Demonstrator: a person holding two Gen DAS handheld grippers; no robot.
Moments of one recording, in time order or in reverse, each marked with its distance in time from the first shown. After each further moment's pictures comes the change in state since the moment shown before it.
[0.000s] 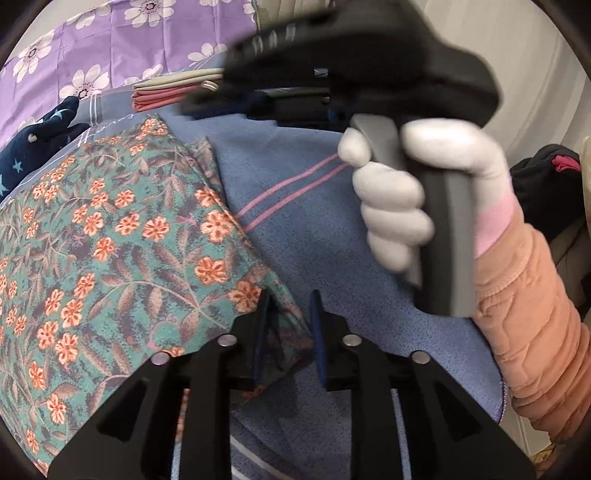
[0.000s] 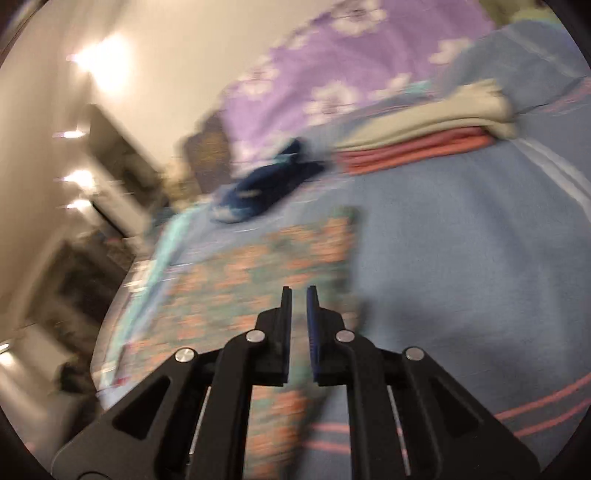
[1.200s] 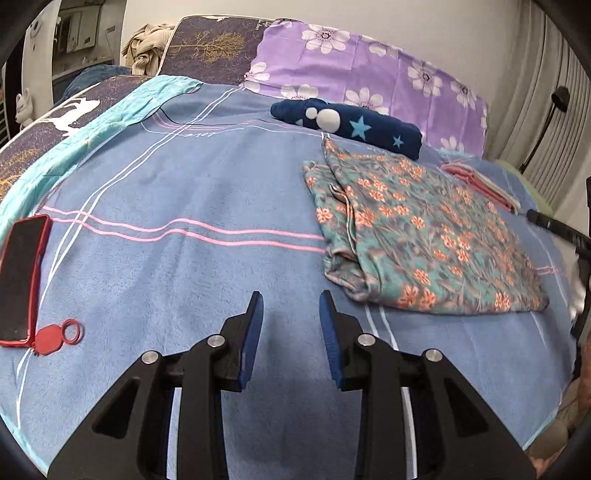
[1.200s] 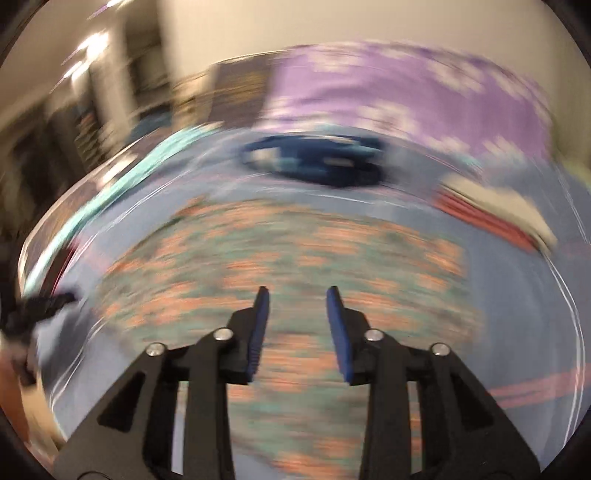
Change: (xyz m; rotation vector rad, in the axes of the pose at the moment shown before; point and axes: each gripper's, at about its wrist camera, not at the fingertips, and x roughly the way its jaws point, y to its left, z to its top) left arm -0.249 0.267 -0.251 -0.624 -0.270 0.478; right arm 0.077 0.218 -0.079 -0.572 0.114 -0.317
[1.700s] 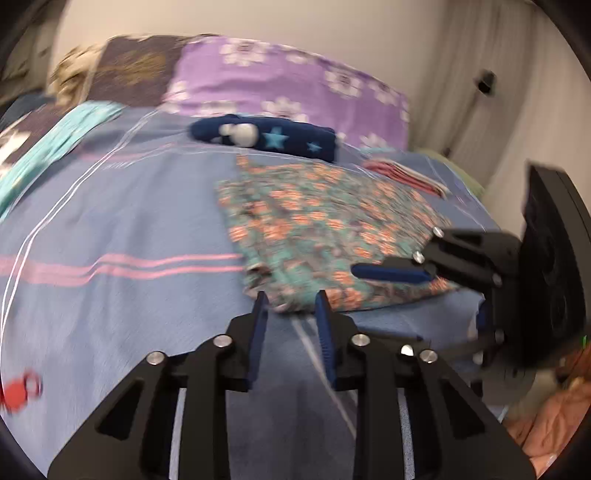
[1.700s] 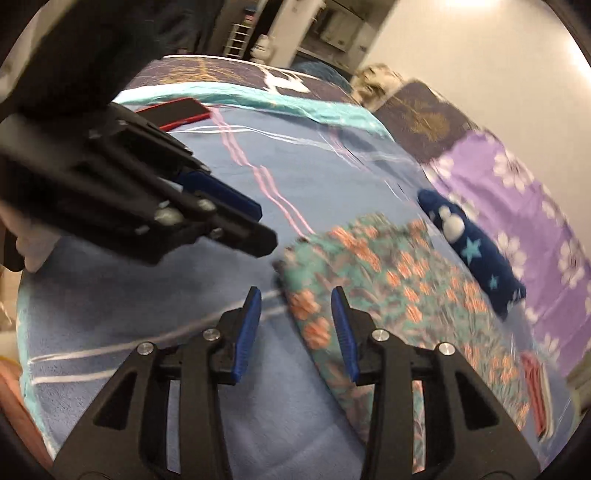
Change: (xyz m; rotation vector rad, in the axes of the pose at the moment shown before) left arm -0.006 -0.021 -0.001 0.193 -0.045 -0.287; right arm 0.065 0.229 -0.043 -0.648 0.001 0.077
